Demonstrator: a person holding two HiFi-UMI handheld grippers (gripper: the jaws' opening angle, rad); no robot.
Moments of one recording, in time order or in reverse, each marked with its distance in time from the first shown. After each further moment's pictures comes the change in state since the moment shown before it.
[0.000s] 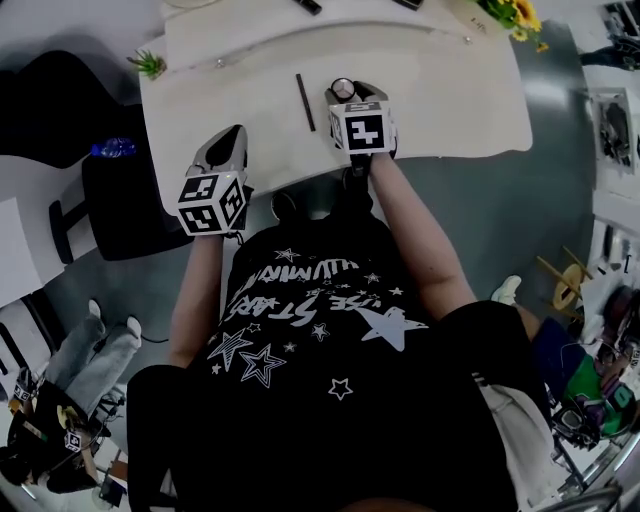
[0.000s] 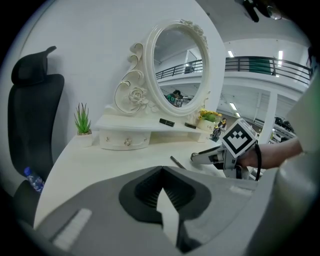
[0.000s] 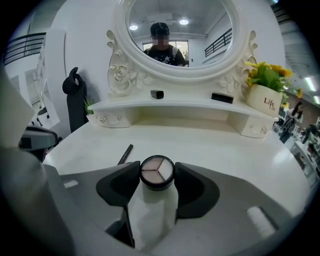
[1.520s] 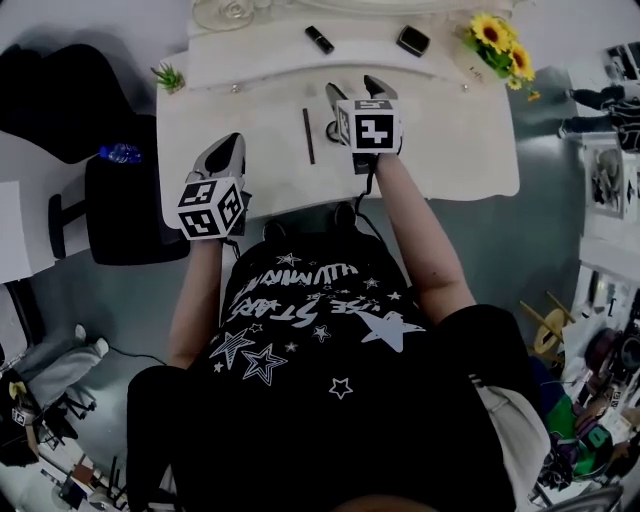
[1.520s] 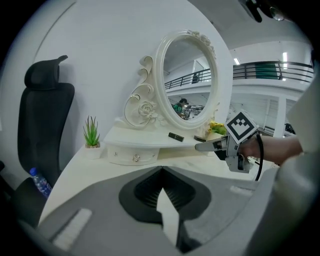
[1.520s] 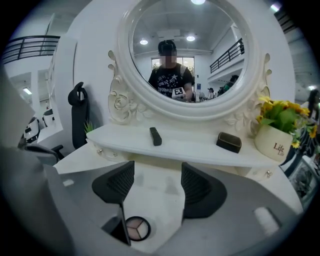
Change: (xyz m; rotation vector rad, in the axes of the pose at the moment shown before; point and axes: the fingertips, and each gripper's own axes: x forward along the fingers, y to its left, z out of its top) left arm 0.001 0.019 0.035 -0.057 -0.113 0.096; right arm -0.007 -0.010 0.108 -0.080 -0.166 0.037
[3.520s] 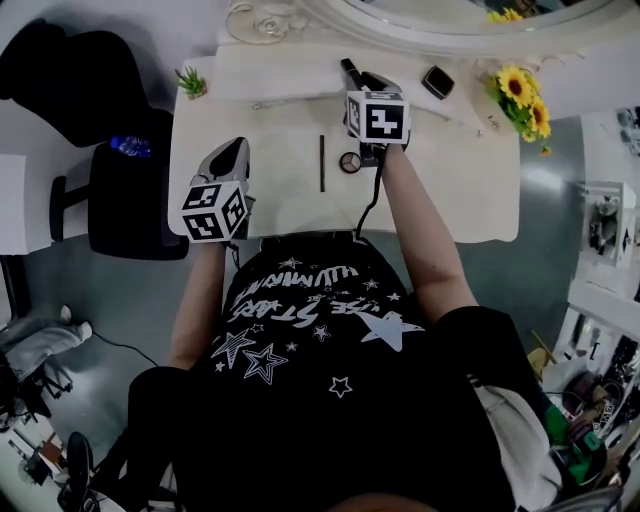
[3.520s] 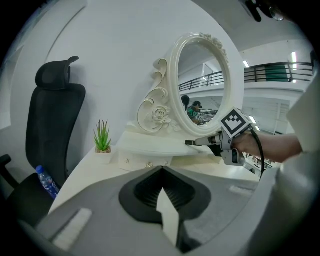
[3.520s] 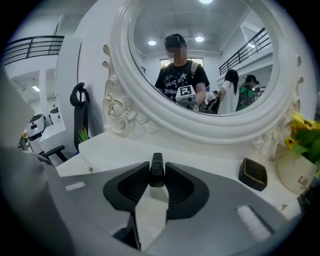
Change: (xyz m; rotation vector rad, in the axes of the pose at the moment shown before) left arm 0.012 0.034 0.021 -0.064 -0.041 0.095; right arm 0.061 0.006 0.066 -0.065 -0.014 0.075
